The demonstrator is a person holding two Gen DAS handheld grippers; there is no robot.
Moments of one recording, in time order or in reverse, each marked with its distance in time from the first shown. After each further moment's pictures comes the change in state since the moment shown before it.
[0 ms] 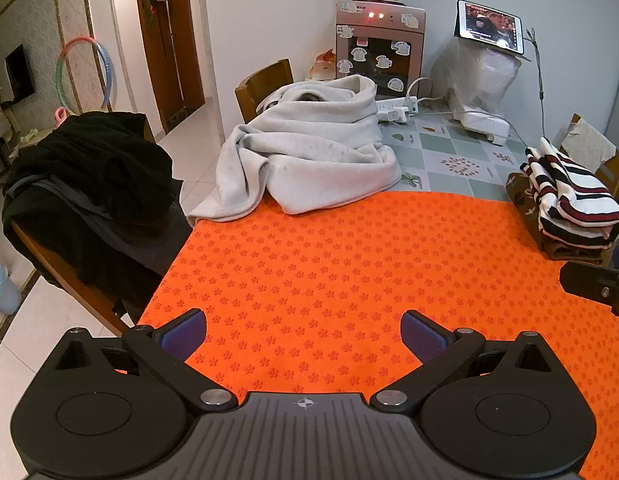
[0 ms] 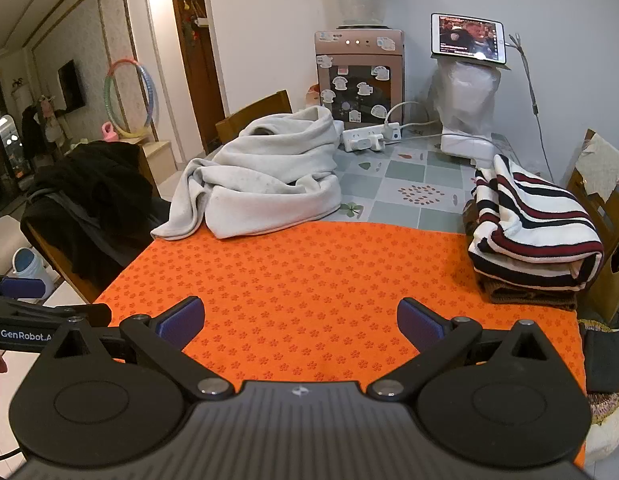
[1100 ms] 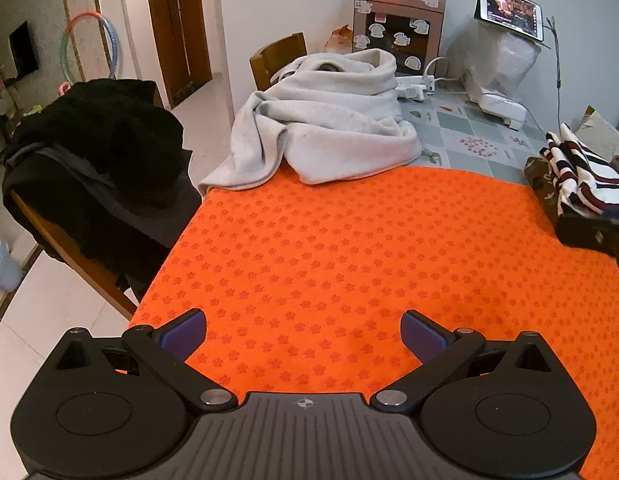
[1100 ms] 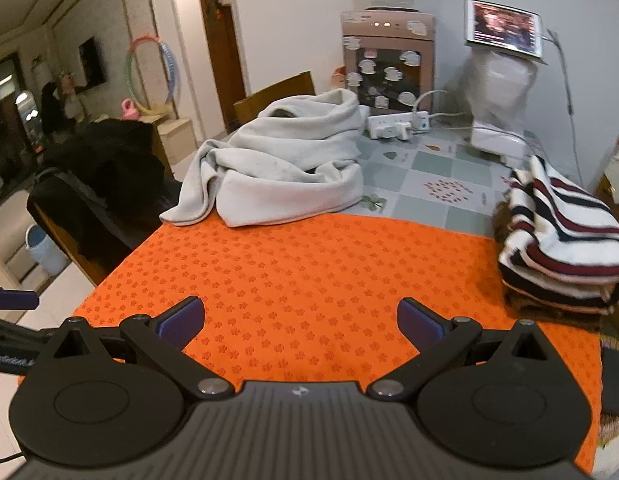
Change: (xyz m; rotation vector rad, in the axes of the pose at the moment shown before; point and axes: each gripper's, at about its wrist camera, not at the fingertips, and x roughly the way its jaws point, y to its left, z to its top) left arm 0.028 0.031 -0.011 -0.028 0.074 -0.005; right arm 0.050 0.001 0.021 -0.065 0.069 0.065
